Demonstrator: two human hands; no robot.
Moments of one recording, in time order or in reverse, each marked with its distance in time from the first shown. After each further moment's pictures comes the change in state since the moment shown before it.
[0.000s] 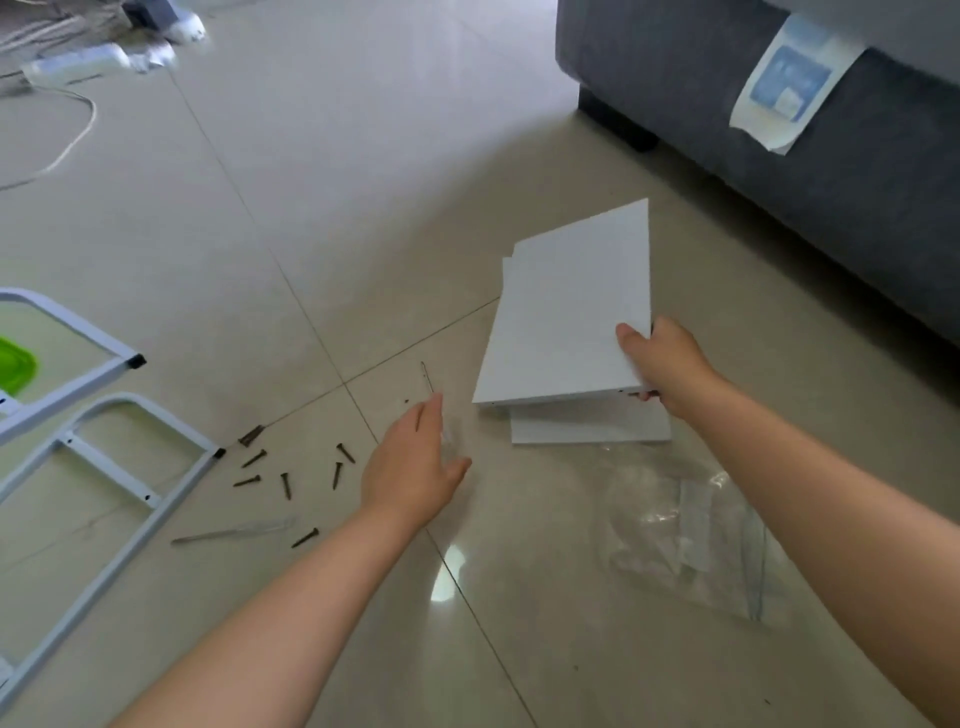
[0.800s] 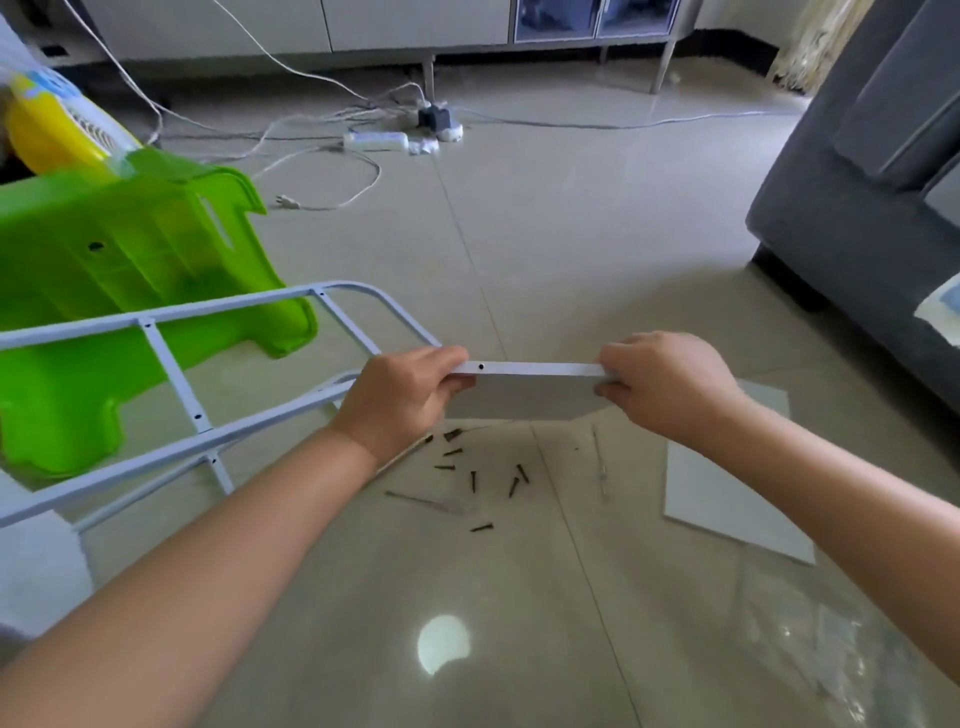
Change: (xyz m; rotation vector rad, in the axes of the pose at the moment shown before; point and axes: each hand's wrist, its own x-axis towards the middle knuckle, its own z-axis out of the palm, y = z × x) left_hand -0.091 -0.147 -0.172 -0.018 0.766 0.437; right_hand -0.187 -0.174 0.090 -1.187 -0.092 -1.097
